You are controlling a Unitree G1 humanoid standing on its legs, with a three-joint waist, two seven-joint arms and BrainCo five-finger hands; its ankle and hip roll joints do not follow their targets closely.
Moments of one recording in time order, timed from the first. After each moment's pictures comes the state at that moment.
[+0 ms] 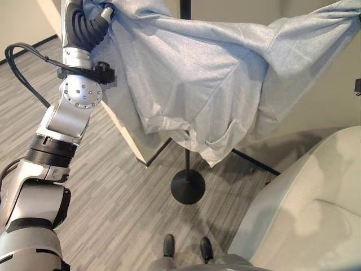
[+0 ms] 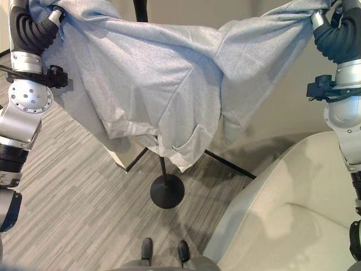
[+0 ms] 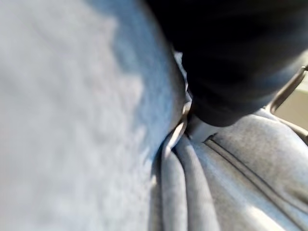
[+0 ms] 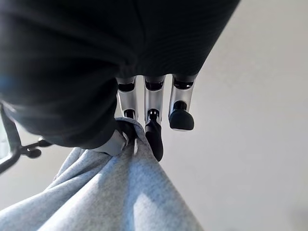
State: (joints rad) left arm -0.79 0.86 -0.16 0.13 0.00 -0.16 0.47; right arm -0.55 -1.12 0.00 -0.01 -0.09 -0.23 -0.40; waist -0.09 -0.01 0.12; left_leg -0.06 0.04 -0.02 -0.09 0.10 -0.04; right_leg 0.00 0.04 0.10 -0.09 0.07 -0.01
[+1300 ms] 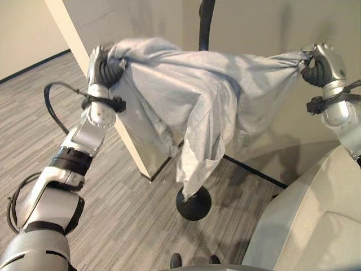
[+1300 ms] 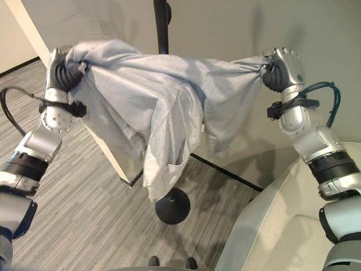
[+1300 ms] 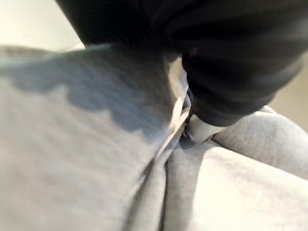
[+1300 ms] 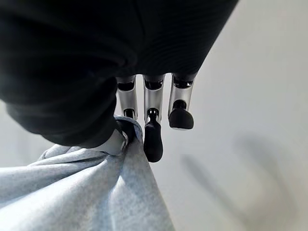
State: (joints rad) left arm -0.76 0.77 -0.33 0.51 -0.02 -0.16 0.45; right arm -0.80 -0.96 0.43 0.39 -0.16 -0.12 -0.38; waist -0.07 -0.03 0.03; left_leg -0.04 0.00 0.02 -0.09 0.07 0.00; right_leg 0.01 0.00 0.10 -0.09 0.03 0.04
